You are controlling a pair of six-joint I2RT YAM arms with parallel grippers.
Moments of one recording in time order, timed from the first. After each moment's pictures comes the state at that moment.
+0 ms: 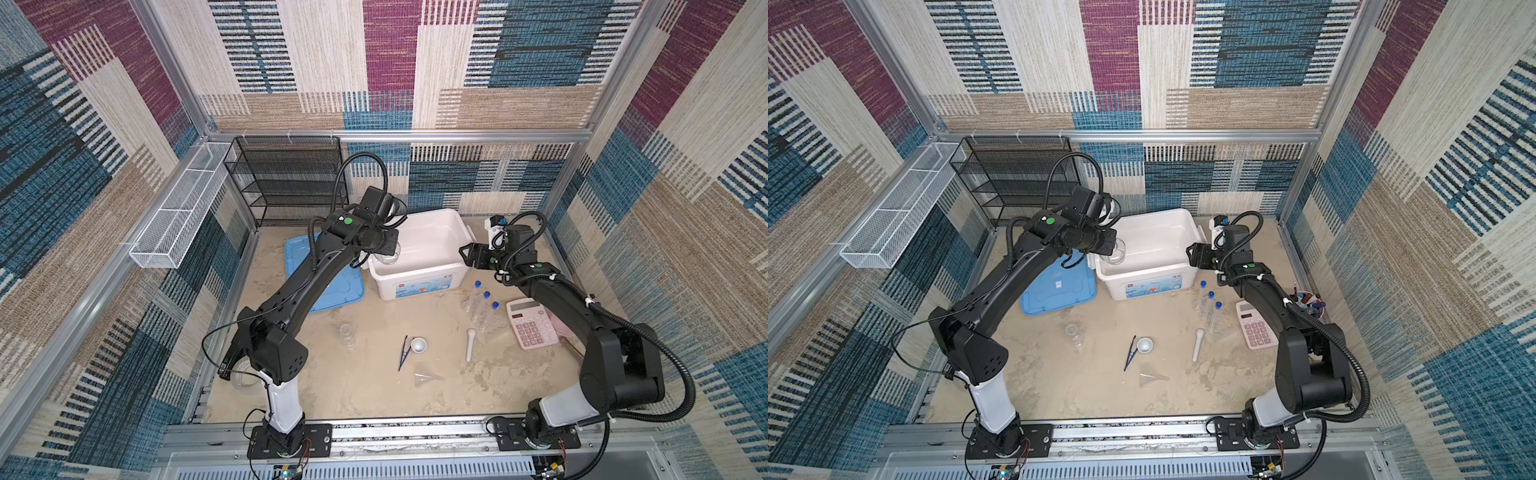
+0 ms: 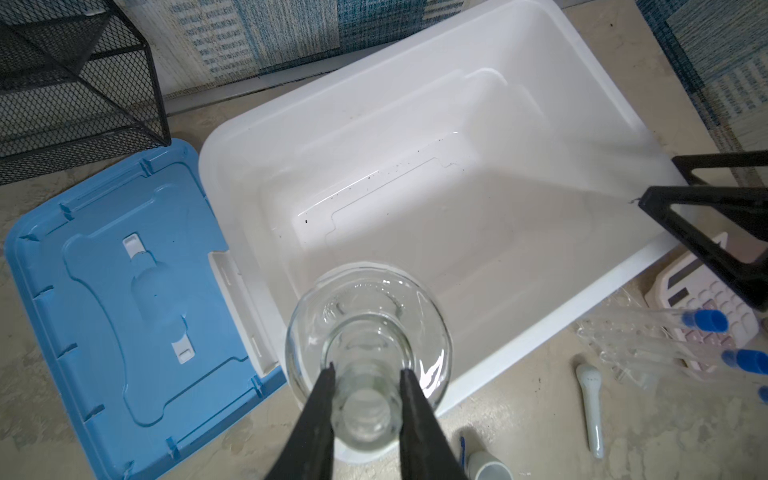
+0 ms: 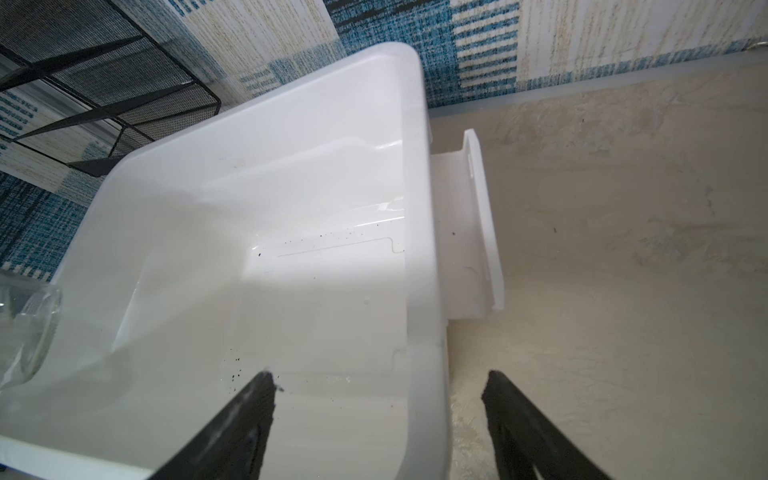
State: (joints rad) left arm -0.57 1.88 2.06 -1.05 -0.10 -0.22; right arm 0.14 1.51 1.08 -0.15 -0.28 0.27
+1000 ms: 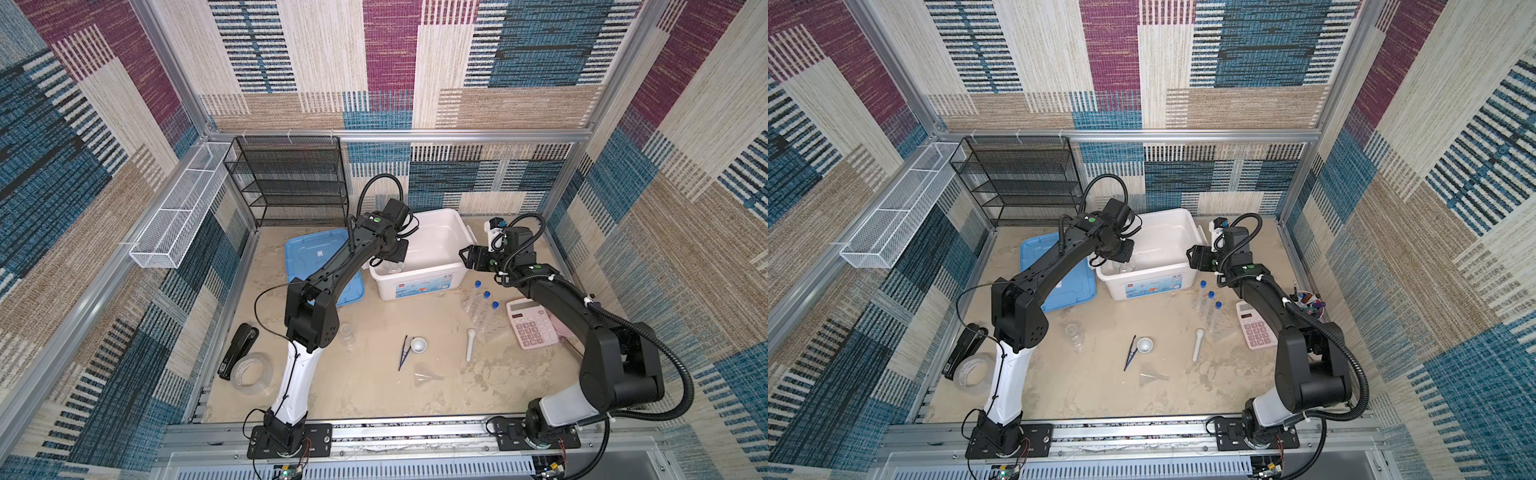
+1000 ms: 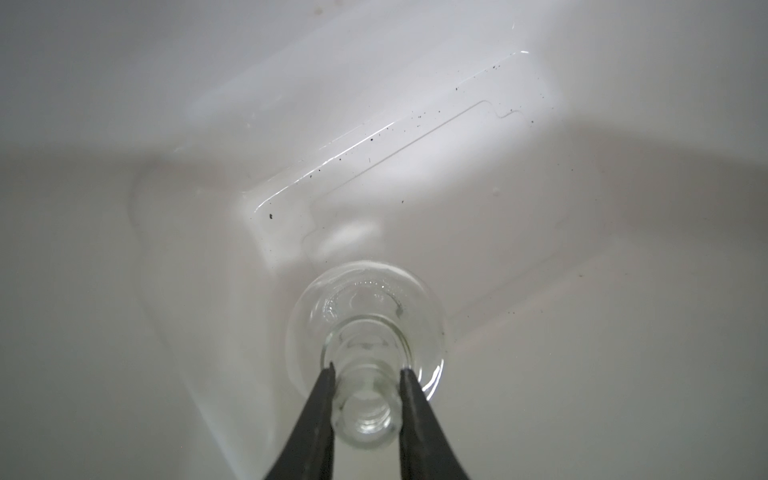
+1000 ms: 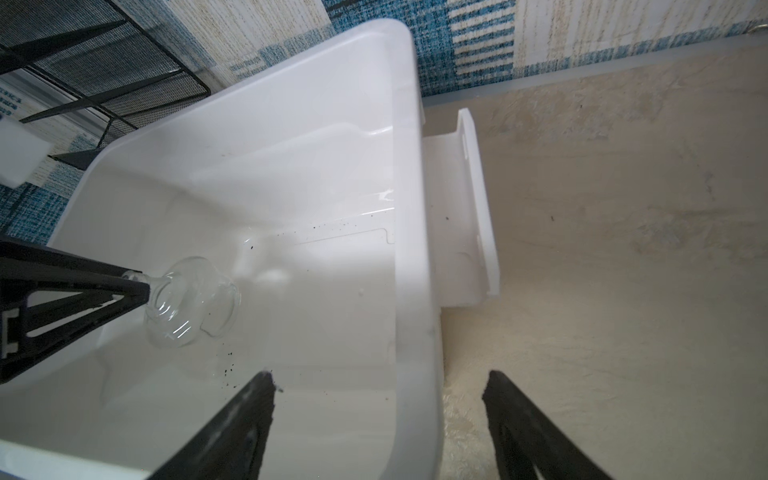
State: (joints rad) left arm -0.56 2.23 2.21 -1.07 -0.08 -0.21; right arm 0.14 1.51 1.06 -0.15 -0.28 0.27
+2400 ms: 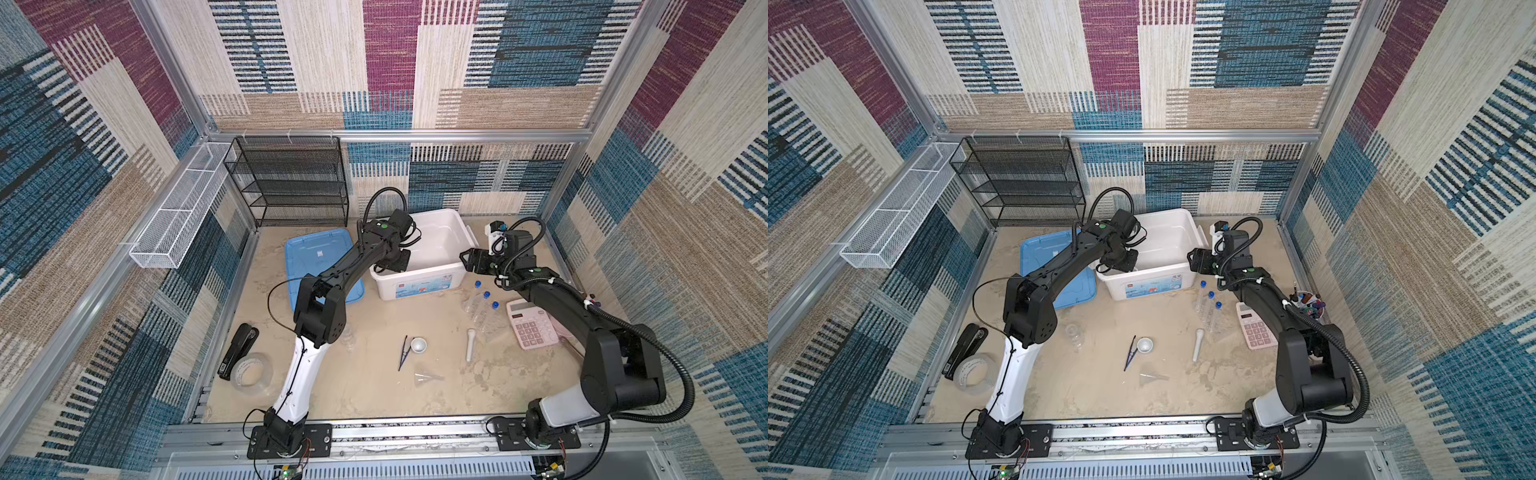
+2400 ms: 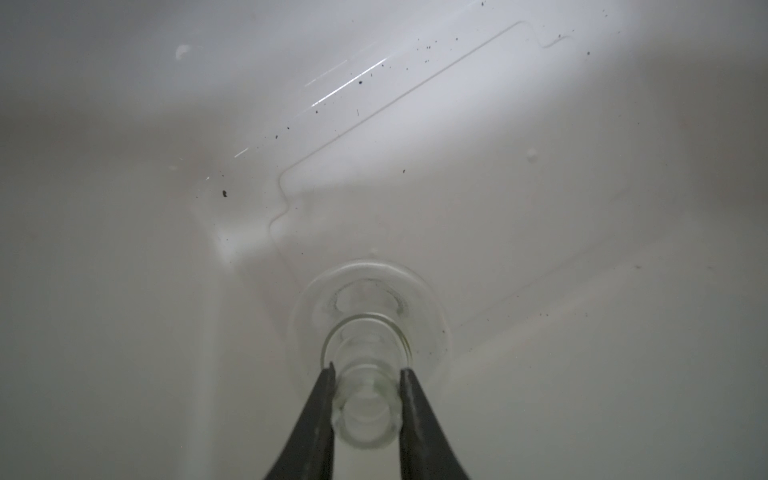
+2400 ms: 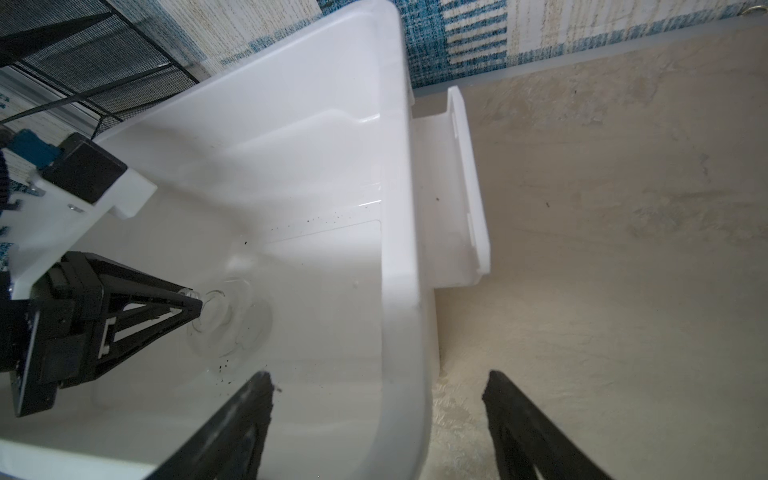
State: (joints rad) left arm -0.56 2.32 2.21 -1.08 -0.05 -0.21; right arm 0.14 1.50 1.03 -0.14 -0.27 0.27
